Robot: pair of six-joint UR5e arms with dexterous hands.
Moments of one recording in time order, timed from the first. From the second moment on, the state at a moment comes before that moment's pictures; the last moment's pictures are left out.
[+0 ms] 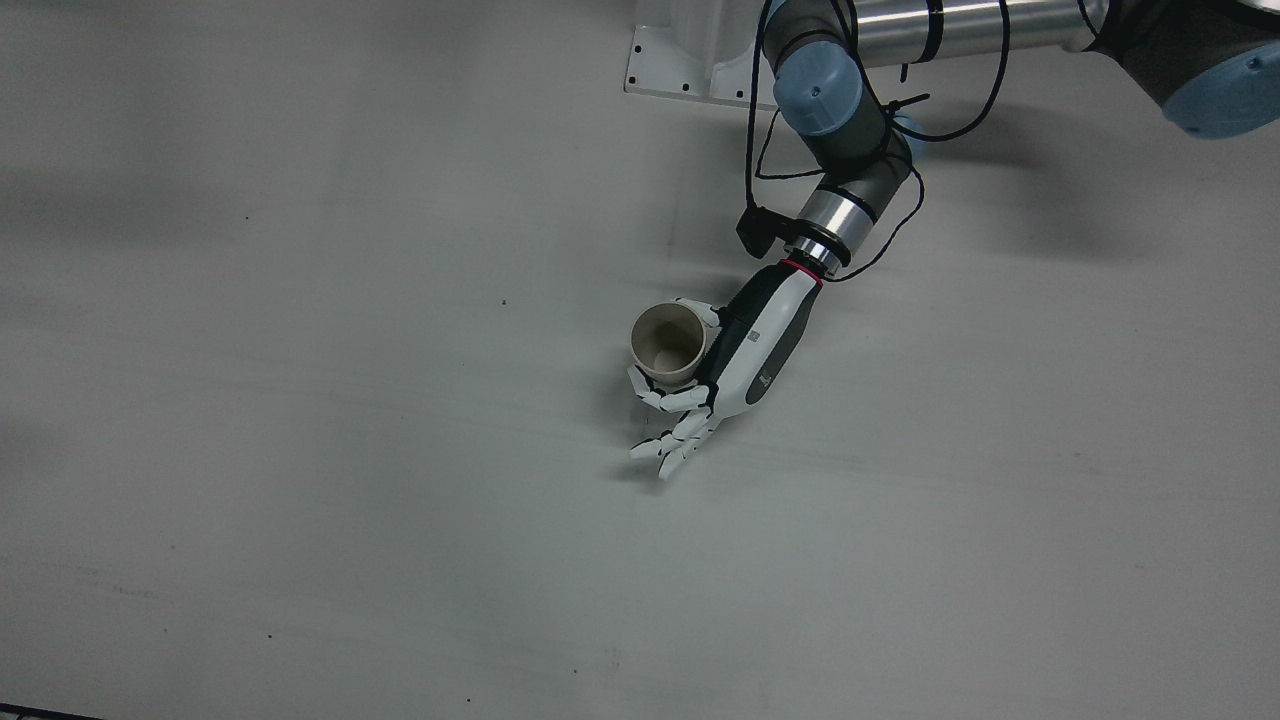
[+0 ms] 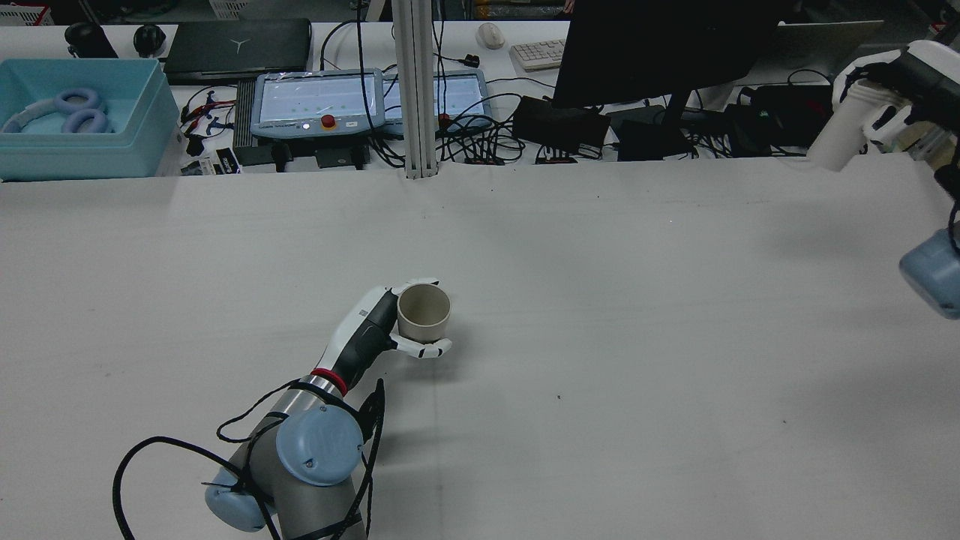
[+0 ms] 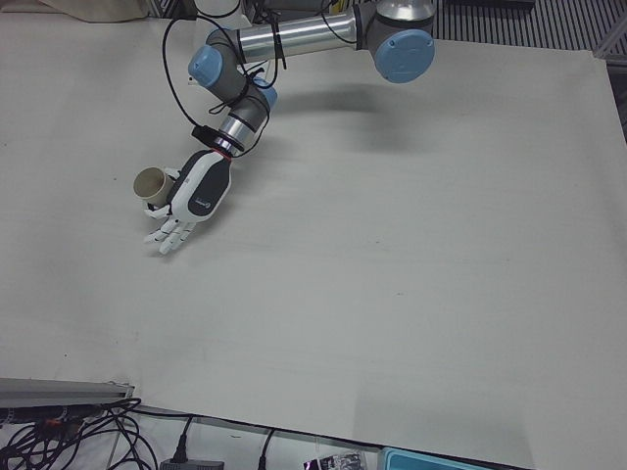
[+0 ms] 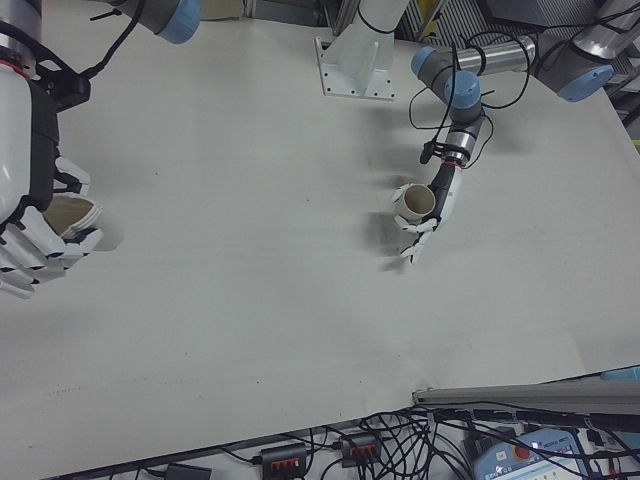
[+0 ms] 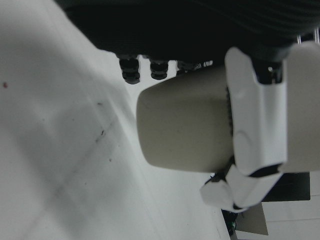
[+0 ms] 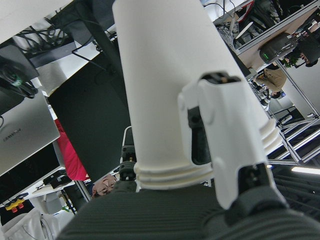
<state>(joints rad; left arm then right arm) -0.38 -2.37 -1.46 0.60 0.91 0.35 1.36 -1.32 1.88 -3.76 -1.49 -0.96</state>
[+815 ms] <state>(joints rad) -0.38 -2.60 -1.33 0.51 1.02 0.62 1.13 -1.00 1.90 -4.09 -1.38 -1.16</state>
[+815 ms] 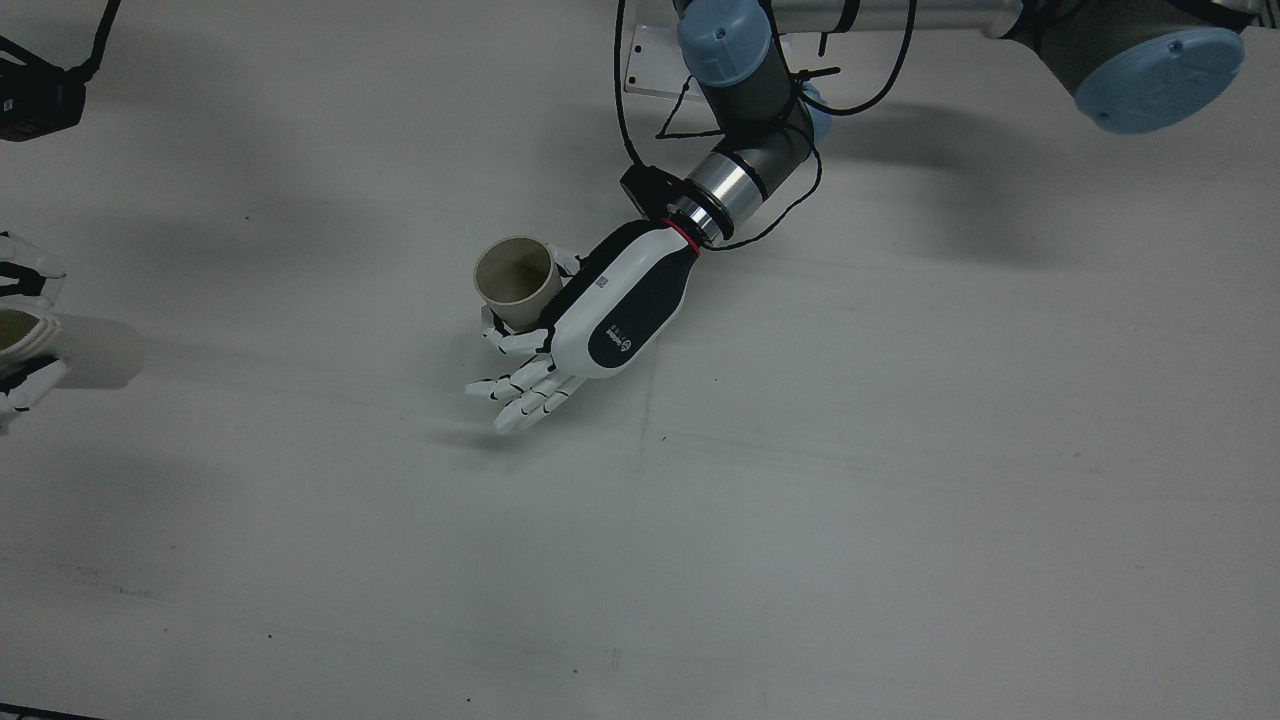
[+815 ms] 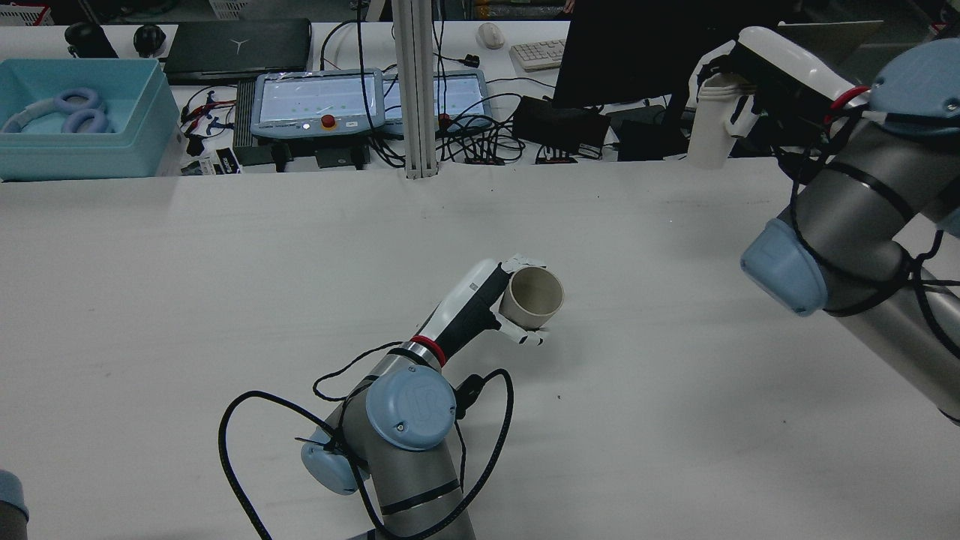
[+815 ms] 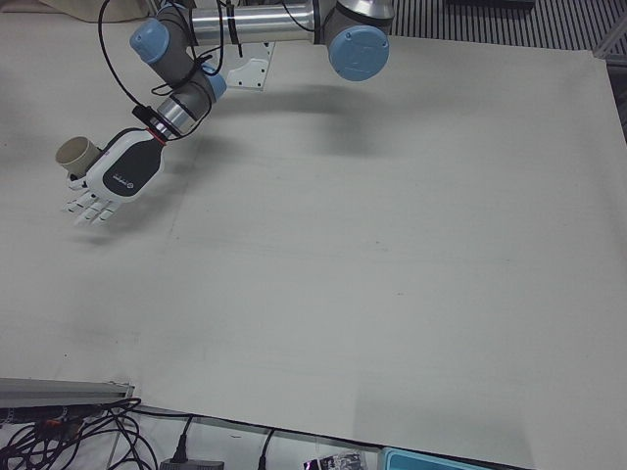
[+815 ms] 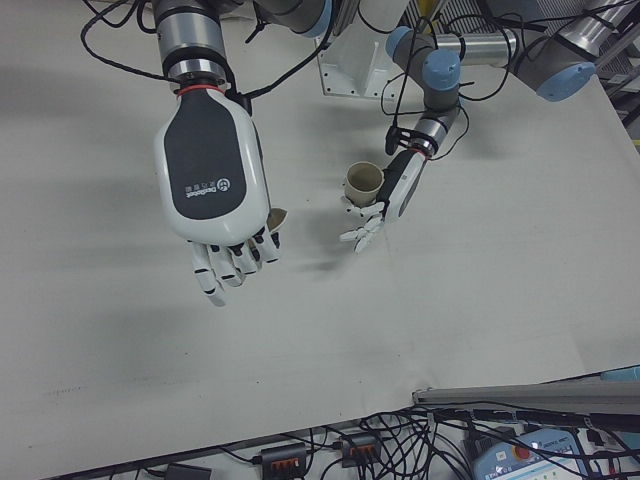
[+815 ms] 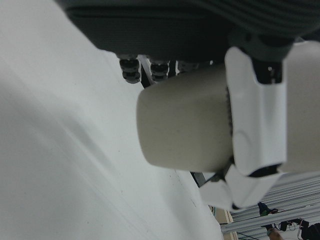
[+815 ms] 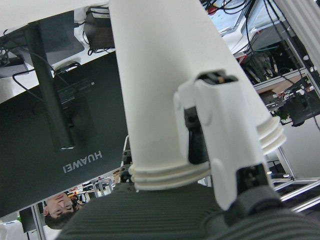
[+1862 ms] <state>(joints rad) -0.46 -2.59 -1.20 0.49 1.08 0.64 0.78 -0.78 1.76 -4.31 -1.25 -1.36</state>
